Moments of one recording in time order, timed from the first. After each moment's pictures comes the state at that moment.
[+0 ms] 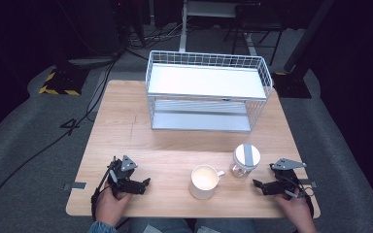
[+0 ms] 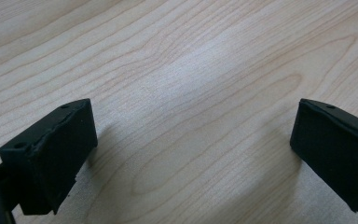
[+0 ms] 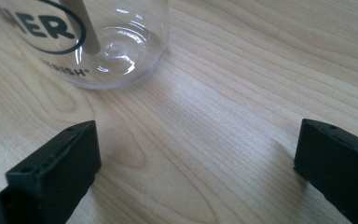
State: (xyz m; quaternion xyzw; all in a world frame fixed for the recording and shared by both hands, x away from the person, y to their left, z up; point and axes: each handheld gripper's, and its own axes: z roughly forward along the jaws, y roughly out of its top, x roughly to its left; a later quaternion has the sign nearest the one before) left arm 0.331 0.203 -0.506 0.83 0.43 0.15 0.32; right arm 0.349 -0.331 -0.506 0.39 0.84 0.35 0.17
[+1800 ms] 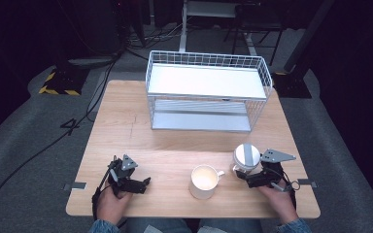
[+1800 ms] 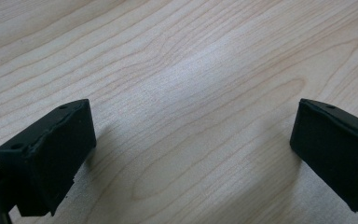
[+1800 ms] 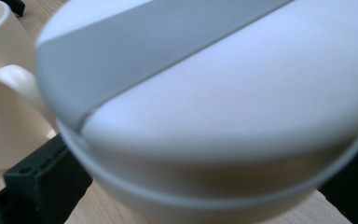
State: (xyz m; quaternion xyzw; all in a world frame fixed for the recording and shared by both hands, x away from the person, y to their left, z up) left arm 0.333 0.203 -0.505 0.83 0.43 0.15 0.32; right arm 0.363 -0.277 -0.479 0.33 0.81 0.46 0.16
